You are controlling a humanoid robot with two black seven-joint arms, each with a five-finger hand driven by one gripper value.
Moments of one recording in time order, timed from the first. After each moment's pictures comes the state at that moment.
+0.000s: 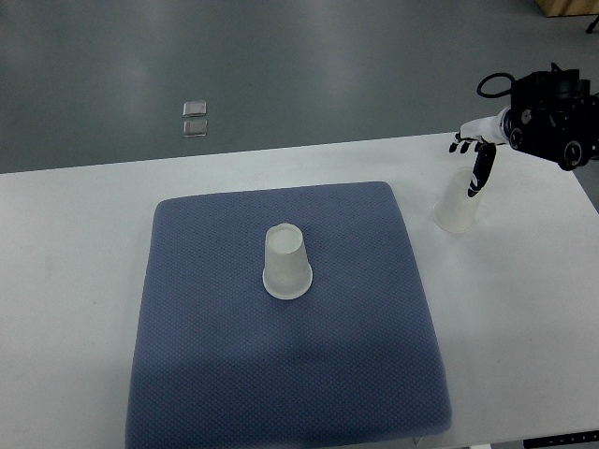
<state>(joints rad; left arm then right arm) -0.05 0.00 0.05 -0.30 0.11 -0.09 0.15 1.48 -0.30 -0.81 0.70 -0.53 0.24 -0.12</state>
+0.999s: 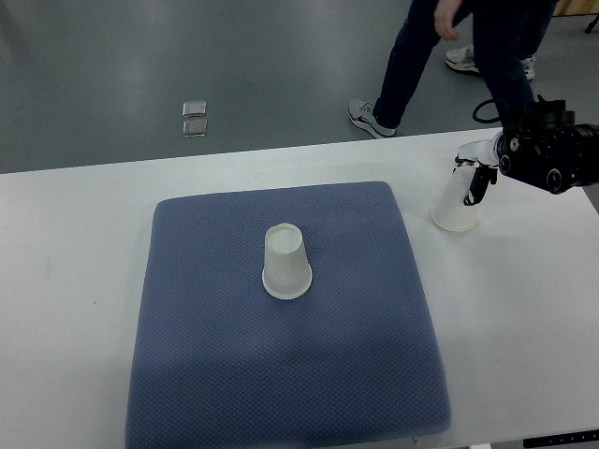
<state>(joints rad) -0.05 0.00 0.05 -0.30 0.12 -0.09 0.15 1.41 -0.26 -0.81 0.62 -0.53 0.24 -0.12</state>
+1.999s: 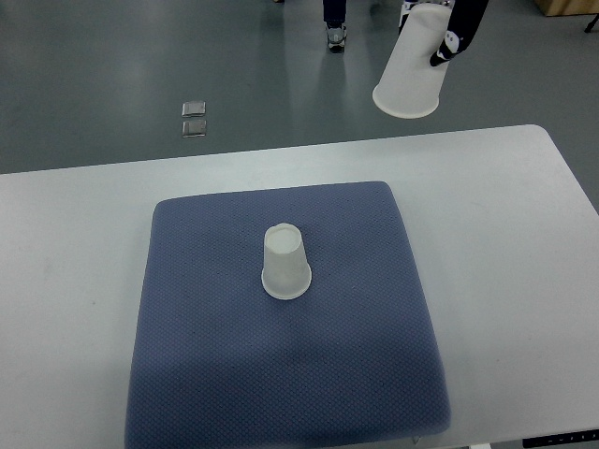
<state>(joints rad) -0.05 0.00 0.06 -0.28 0.12 -0.09 0.15 2.24 -0.45 -0.69 1.17 -0.49 0.61 -0.11</state>
